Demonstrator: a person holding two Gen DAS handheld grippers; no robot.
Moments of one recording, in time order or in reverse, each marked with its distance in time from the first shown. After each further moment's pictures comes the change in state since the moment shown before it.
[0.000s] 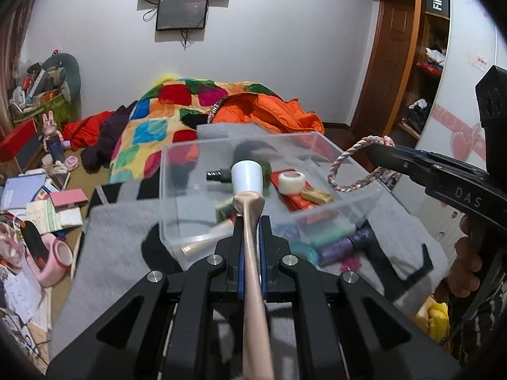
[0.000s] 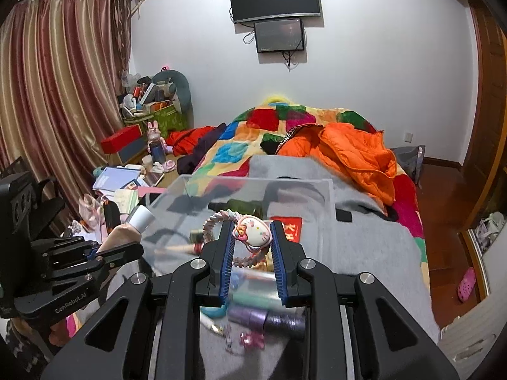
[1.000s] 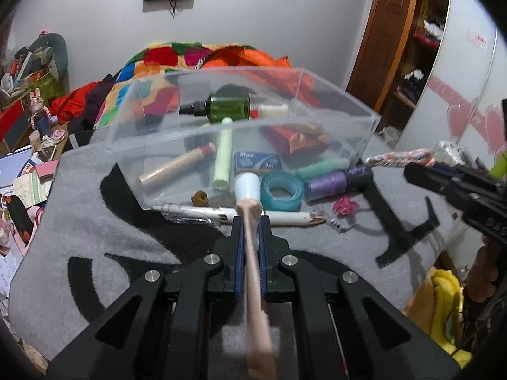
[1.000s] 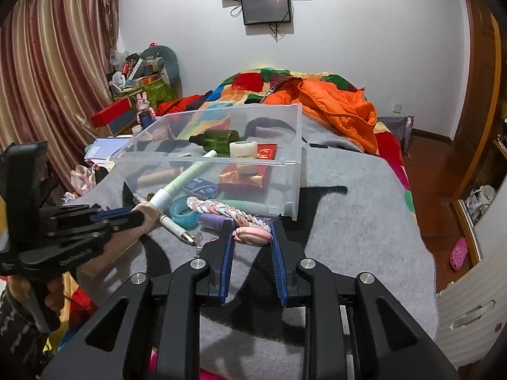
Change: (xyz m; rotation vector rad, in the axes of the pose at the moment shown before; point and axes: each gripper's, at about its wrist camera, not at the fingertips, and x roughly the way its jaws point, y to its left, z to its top) left arm 0.035 -0.026 -0.061 0.013 0.155 -0.037; right arm -0.026 -0.026 -0.080 0.019 0.123 -0.038
